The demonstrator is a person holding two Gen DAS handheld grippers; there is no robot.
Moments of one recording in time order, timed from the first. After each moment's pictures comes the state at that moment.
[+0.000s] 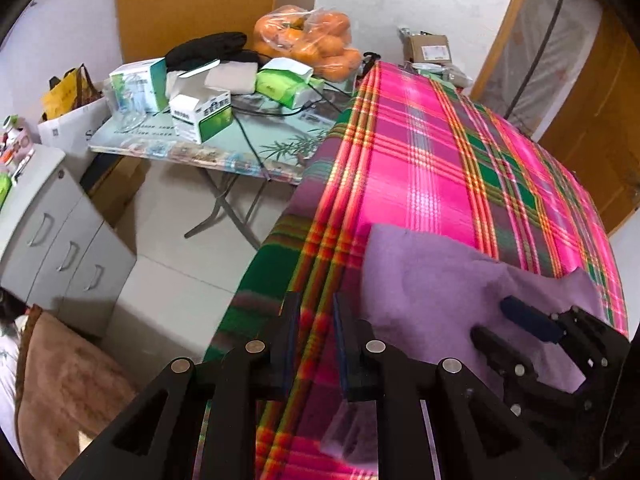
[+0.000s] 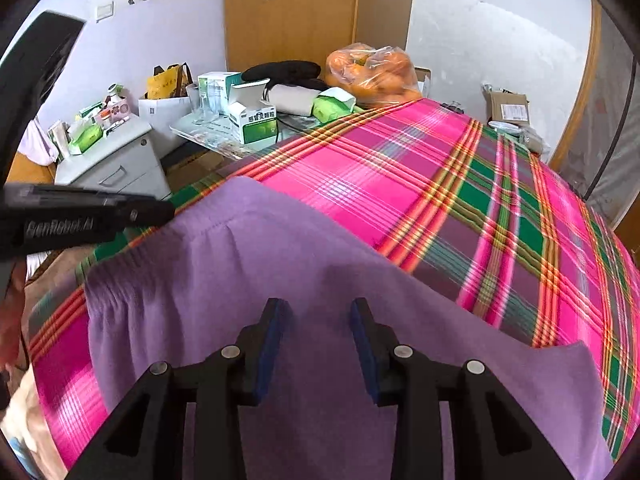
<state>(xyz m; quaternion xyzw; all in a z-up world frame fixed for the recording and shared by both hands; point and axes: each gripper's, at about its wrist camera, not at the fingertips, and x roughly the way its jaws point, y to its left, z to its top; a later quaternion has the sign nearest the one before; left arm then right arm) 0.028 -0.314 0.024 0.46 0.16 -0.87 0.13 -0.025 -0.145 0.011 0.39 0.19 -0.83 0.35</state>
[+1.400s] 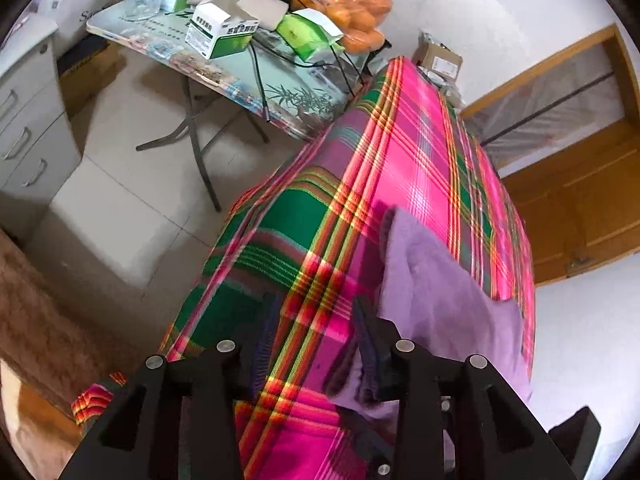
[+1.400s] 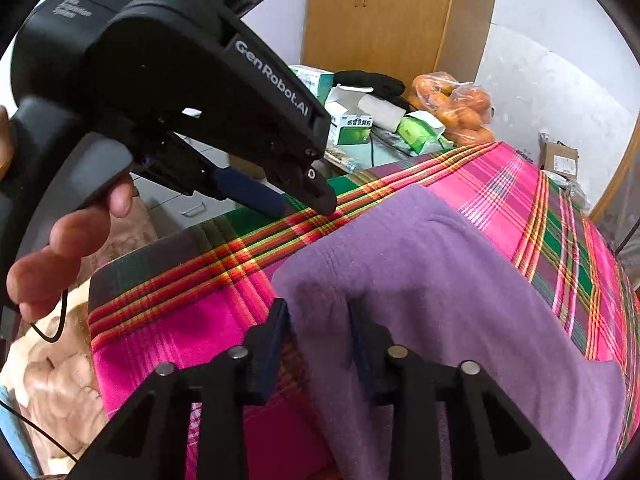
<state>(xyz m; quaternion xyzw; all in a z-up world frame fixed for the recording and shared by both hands) 0.055 -0.368 0.005 0.47 0.37 -0.80 0.05 0.077 -0.194 0.006 0.34 0.25 -0.80 0.42</state>
